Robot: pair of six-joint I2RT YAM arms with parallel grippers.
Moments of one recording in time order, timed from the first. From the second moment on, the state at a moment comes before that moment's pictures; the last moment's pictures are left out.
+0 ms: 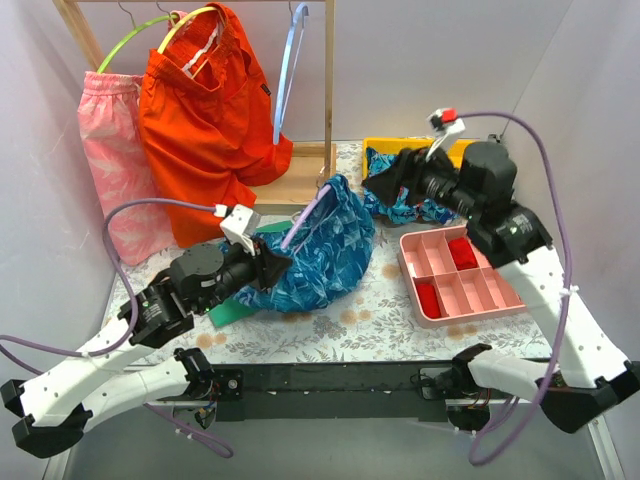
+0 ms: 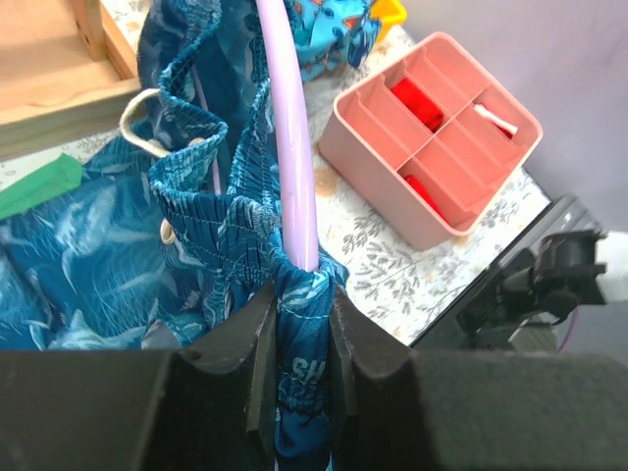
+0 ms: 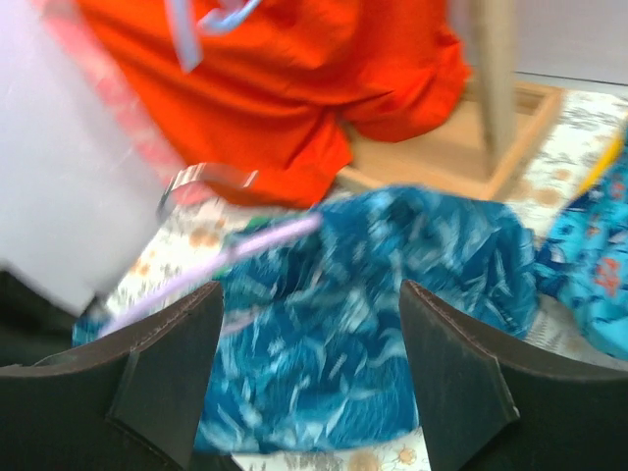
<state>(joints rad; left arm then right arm) -0.95 0.72 0.91 -0.44 -0.18 -0.40 0.47 1.13 1.41 -0.45 -0.32 0.41</state>
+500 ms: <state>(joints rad) -0.95 0.70 1.05 -0.56 -0.19 -0.43 0.83 1.21 1.26 -0.37 0.03 0.24</state>
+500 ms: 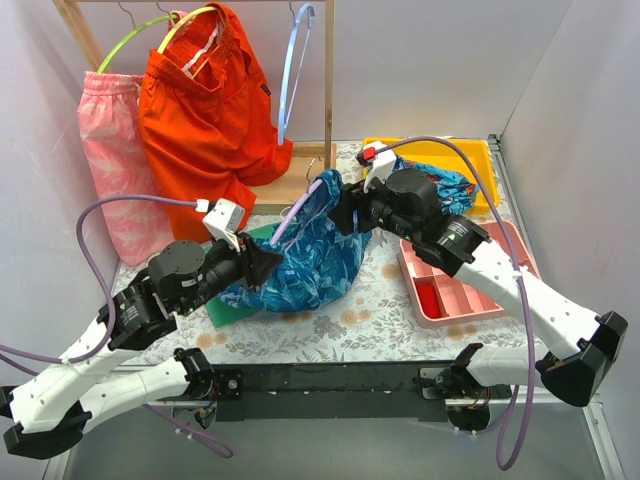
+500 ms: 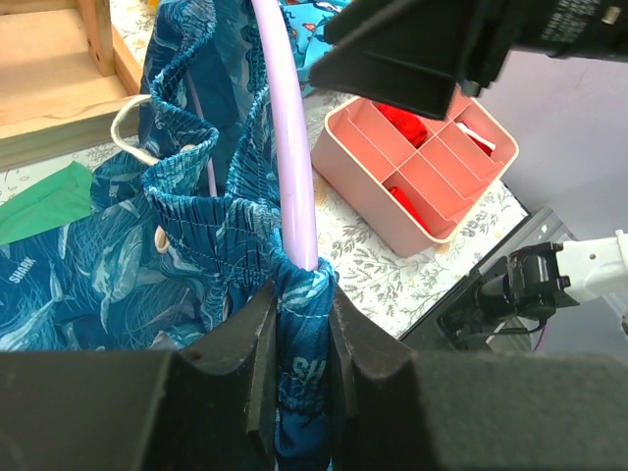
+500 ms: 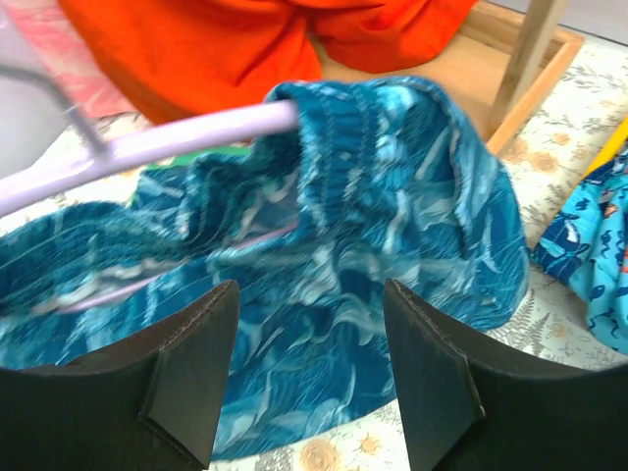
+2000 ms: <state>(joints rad) -0.95 0.54 1.29 -0.66 -0.16 -0.28 0.86 1.44 1.84 -0.54 0.18 0.34</state>
